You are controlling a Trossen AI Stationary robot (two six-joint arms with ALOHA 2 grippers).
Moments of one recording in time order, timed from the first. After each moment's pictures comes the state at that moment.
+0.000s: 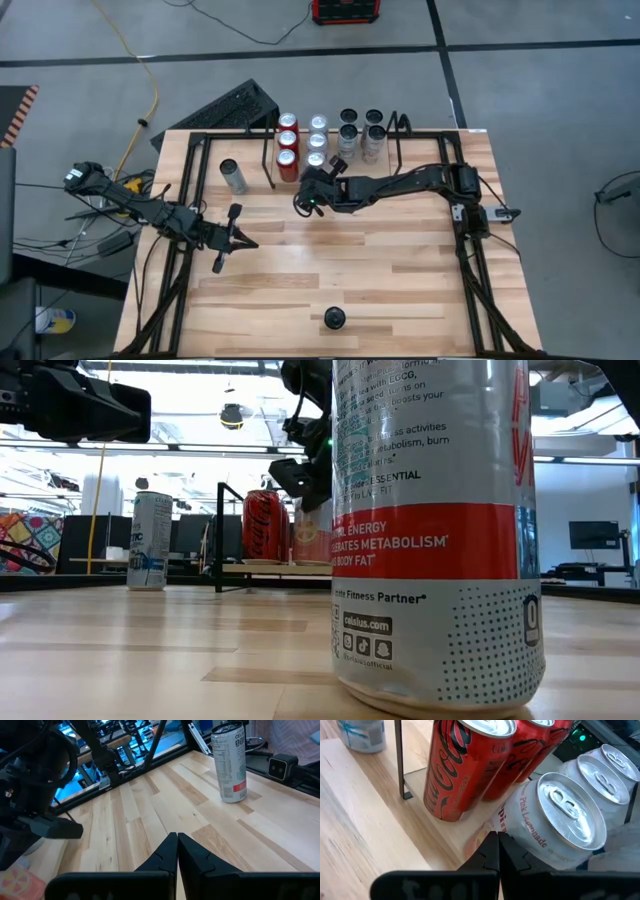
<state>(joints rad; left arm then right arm) -0.39 0.54 0.19 0.23 -0.19 0.31 -0.05 2.01 1.53 -0.33 0.77 0.24</state>
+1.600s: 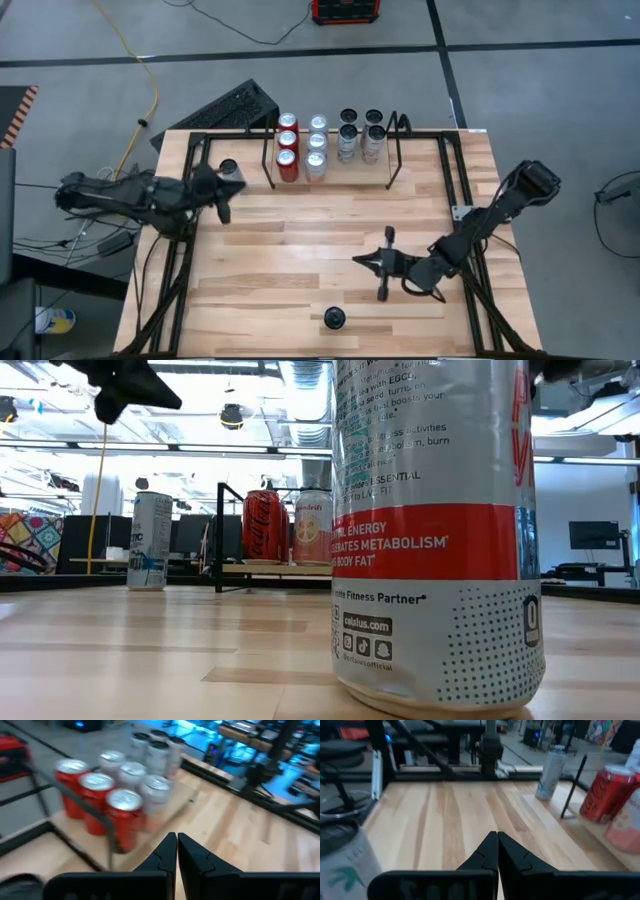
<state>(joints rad) -0.17 0.54 0.66 -0.40 -0.64 -0.44 0.65 1.42 0.68 0.43 0.82 0.19</state>
